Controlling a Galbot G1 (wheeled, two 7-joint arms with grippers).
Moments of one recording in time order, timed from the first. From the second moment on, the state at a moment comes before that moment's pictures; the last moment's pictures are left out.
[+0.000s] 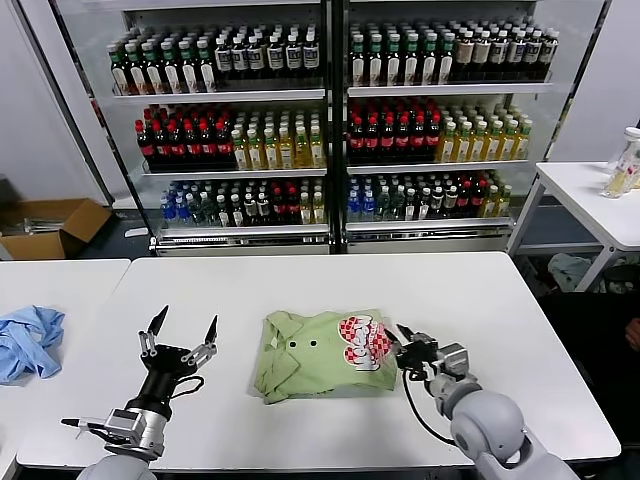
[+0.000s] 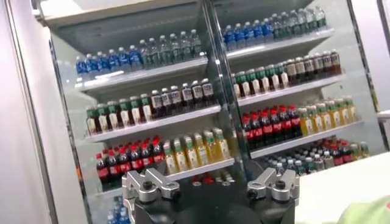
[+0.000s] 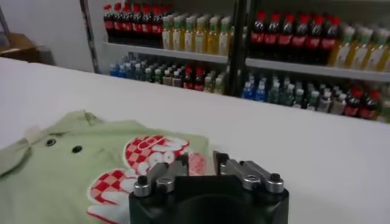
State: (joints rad) left arm 1.49 -1.24 -0.60 -2.08 -0.09 0.03 0.01; right arm -1.13 1.00 0.22 1.99 0.50 -0.56 0.13
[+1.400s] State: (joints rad) left arm 1.33 -1.22 -0.60 -1.94 -0.07 0.00 0.04; right arm -1.16 1.01 0.45 1.97 0.21 -0.28 0.14
